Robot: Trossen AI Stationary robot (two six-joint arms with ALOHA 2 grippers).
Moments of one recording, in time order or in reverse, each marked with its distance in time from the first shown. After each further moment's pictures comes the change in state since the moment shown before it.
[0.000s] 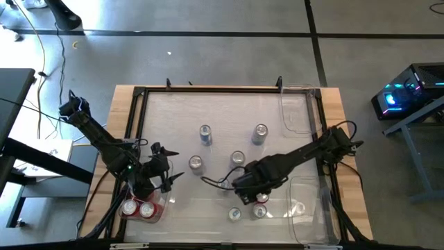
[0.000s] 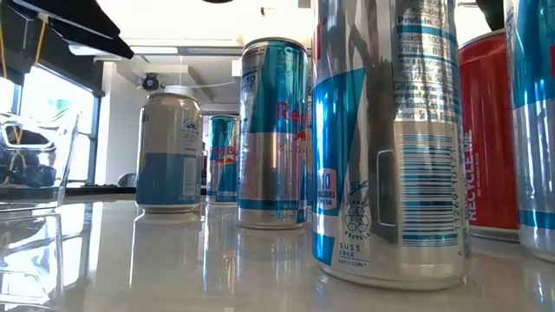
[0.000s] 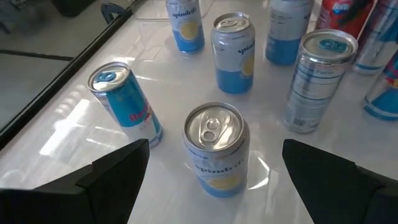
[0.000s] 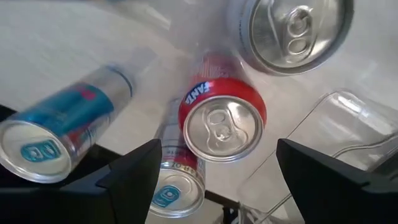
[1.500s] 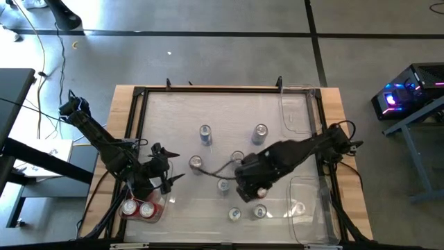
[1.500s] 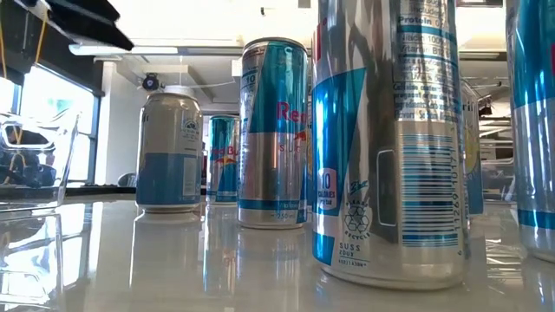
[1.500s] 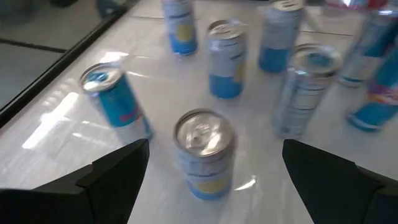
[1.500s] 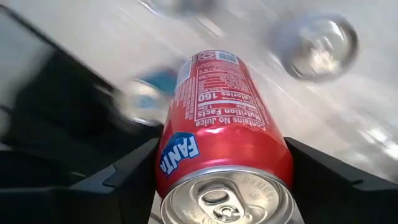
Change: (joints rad) left arm 0.000 0.003 0.039 -0.006 0.030 -0.031; right arm -0.024 0.005 0.323 -0.116 0.017 -0.136
